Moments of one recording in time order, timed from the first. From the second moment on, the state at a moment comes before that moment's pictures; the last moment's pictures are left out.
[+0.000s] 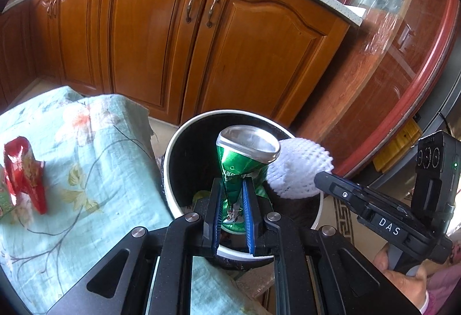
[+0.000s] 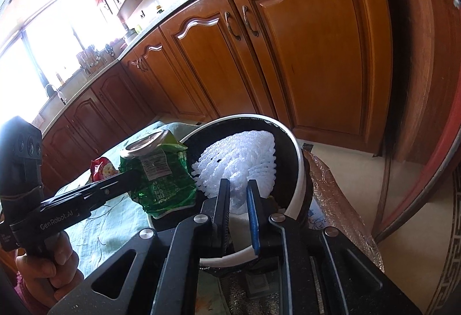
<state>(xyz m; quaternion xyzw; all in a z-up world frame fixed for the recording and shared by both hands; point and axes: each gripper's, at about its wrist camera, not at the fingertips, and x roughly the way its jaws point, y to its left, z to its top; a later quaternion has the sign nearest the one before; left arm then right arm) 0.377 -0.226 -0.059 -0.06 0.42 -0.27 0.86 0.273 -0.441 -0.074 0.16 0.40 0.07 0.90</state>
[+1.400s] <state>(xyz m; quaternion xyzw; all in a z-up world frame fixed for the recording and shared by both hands) 0.243 0.026 -0.074 -0.13 0.41 -0.08 0.90 0.229 -0.268 -0.082 0.14 0.40 0.19 0.89</state>
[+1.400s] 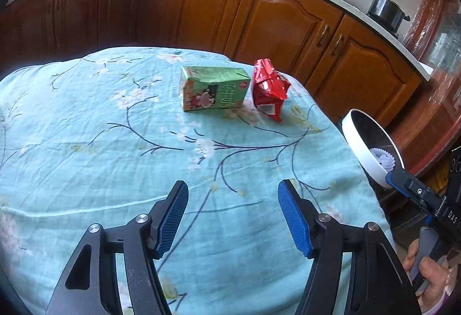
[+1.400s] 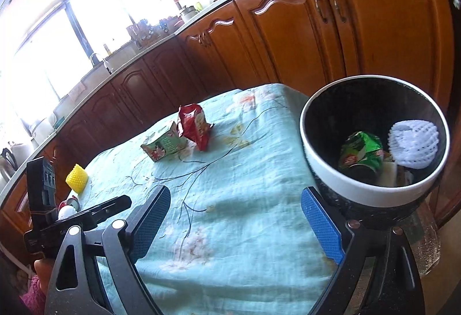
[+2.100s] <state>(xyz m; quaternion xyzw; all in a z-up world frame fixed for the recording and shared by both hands) 0.296 0.061 -0.095 -0.09 0.41 -0.08 0.90 0.276 -0.201 -0.099 0.13 0.43 0.23 0.87</state>
